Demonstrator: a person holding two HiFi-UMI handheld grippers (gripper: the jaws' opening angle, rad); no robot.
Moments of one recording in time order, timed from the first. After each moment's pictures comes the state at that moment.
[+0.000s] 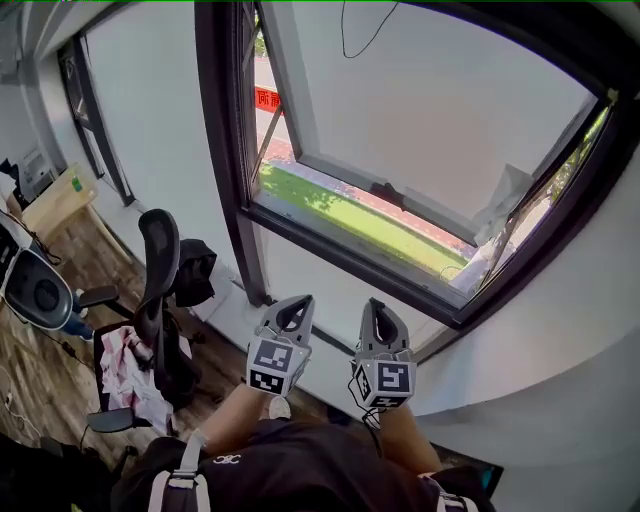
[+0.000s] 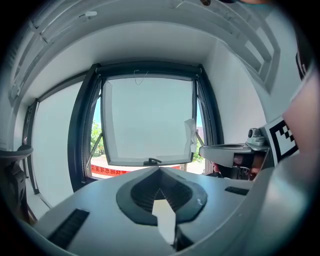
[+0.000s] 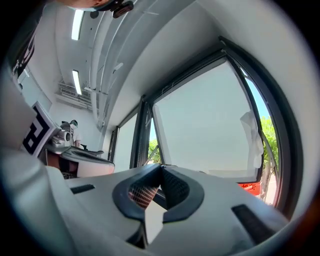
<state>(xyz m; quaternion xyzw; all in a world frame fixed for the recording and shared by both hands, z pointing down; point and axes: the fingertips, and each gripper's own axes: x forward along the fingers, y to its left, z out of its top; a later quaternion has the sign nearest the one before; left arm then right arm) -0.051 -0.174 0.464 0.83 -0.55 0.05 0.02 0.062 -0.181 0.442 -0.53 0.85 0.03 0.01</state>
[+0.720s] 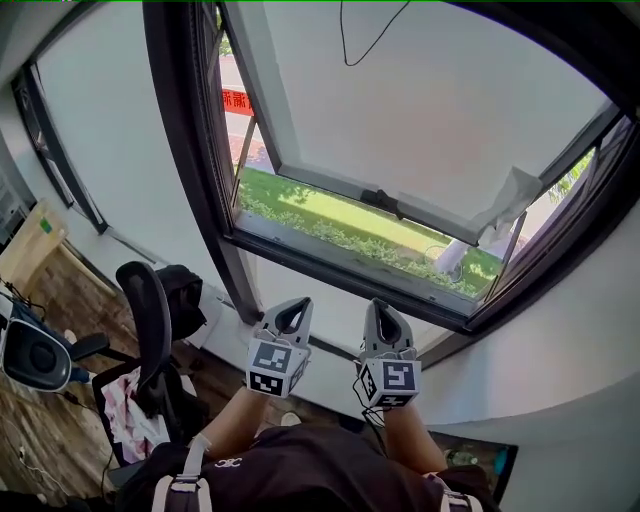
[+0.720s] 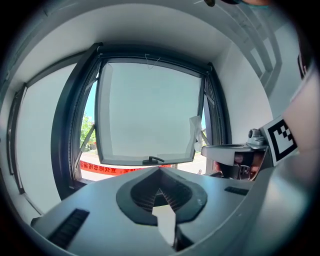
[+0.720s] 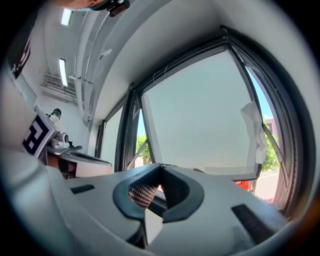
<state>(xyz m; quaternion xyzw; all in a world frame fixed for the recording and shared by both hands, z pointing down) -0.094 -0.286 0.481 0.87 -0.49 0.06 0.04 0.029 -0.279 0.458 -0.58 0.81 0.01 0.00</state>
